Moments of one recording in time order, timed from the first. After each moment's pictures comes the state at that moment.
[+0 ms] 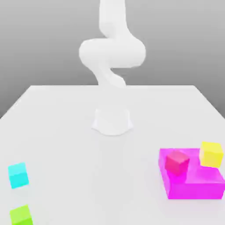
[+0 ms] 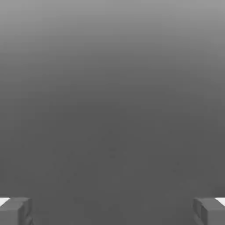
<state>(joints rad) -0.05 -0.71 -0.01 -2.32 -0.02 2.34 0.85</state>
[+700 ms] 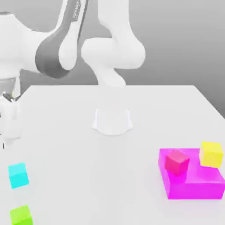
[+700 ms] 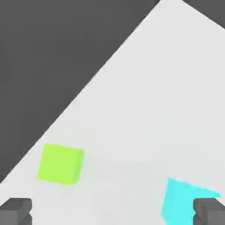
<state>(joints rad) -0.43 0.06 -0.22 -2.53 0.03 2.69 1.11</state>
